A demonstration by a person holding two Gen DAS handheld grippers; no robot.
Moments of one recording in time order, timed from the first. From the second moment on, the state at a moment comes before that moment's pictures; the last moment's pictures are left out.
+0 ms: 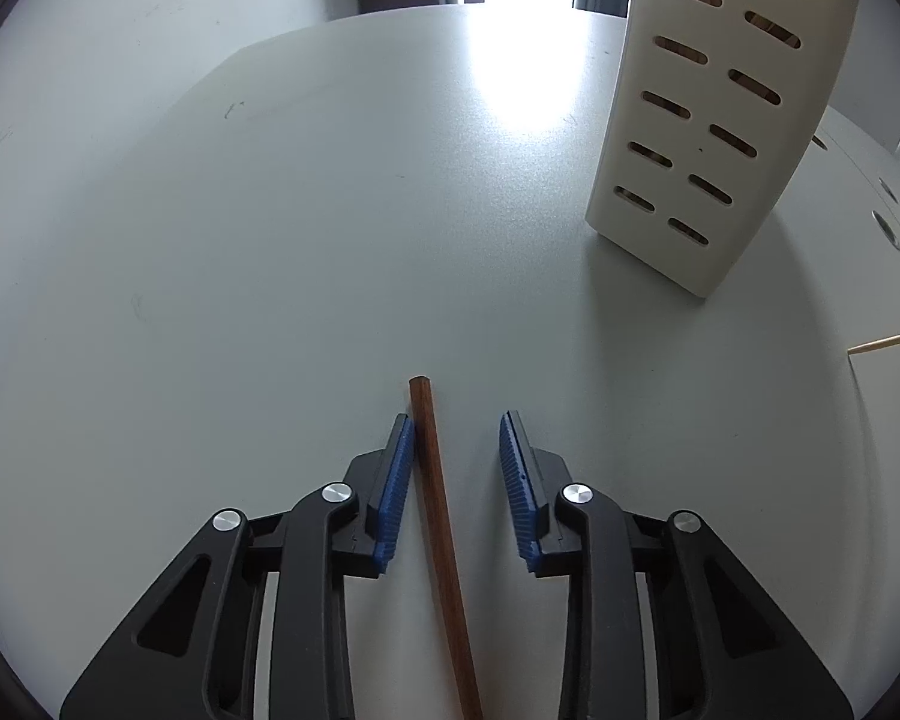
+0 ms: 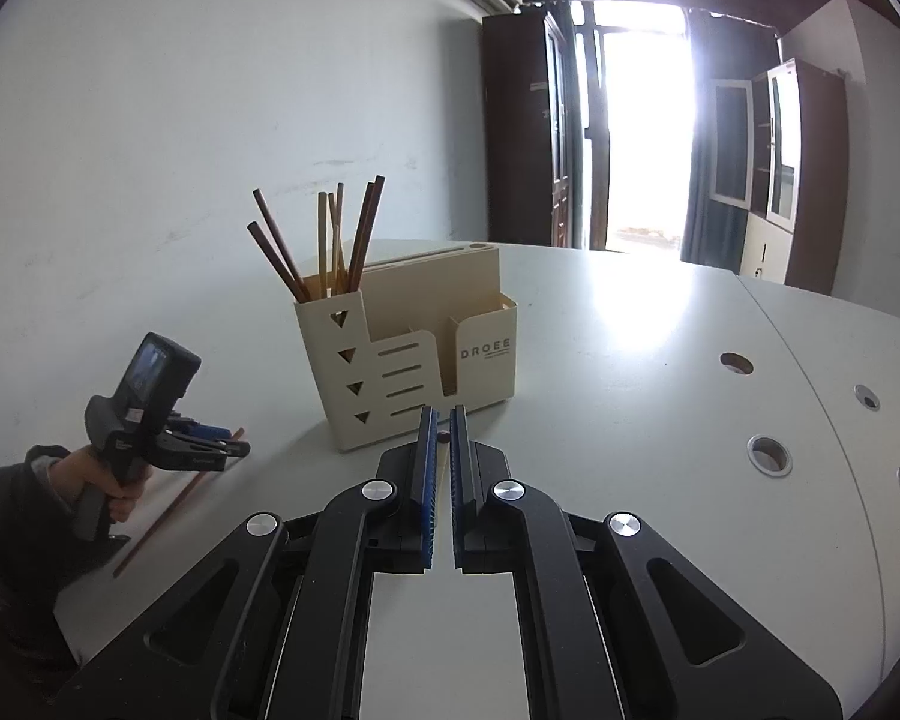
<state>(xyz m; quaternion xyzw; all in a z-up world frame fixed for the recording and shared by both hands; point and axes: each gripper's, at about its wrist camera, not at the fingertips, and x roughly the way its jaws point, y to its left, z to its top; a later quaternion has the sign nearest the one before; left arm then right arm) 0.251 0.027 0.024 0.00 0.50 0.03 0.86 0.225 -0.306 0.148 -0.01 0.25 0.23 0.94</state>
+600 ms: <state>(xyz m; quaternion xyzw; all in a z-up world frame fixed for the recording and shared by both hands) 0.236 0.052 0.085 -0.08 0.41 0.01 0.91 0.228 -0.298 0.175 0.00 0.25 0.24 0.94</state>
